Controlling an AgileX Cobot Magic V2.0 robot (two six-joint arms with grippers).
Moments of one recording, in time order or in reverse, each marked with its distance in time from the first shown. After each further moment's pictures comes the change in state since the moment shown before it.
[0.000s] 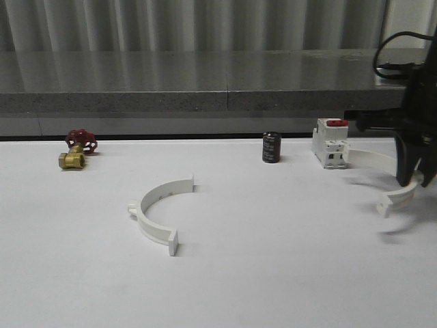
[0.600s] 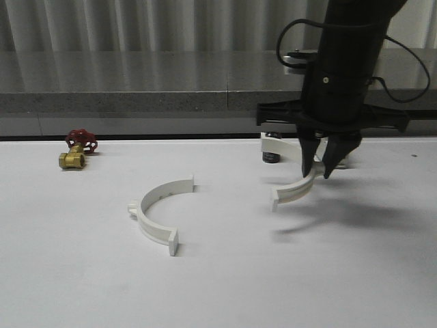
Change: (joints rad) left arm 0.000 0.000 0.000 0.000 0.000 0.000; right arm 0.309 0.037 -0.091 -0.097 -0.042 0.346
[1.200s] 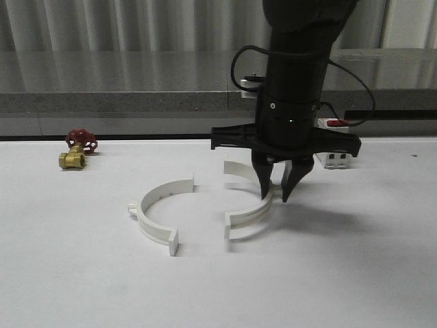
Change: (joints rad) left arm 0.000 0.000 0.000 0.000 0.000 0.000; right arm 0.122 0.098 -0.056 0.000 0.007 0.107
